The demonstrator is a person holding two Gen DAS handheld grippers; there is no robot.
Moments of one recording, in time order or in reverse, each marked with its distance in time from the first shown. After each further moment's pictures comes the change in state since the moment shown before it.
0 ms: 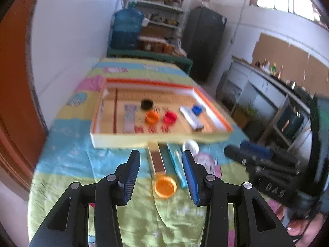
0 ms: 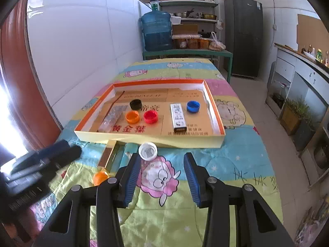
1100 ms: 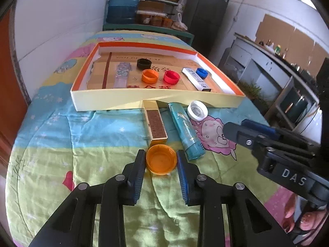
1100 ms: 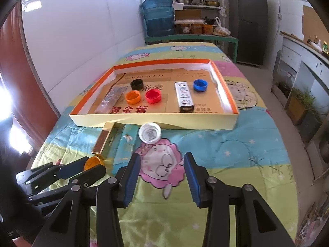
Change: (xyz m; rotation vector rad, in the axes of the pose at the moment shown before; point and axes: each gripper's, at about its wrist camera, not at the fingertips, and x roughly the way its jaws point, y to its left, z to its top) left arm 0.049 0.005 -0.029 -0.015 0.155 -0.004; right arm 0.030 0.001 -0.013 0.011 0.094 0.048
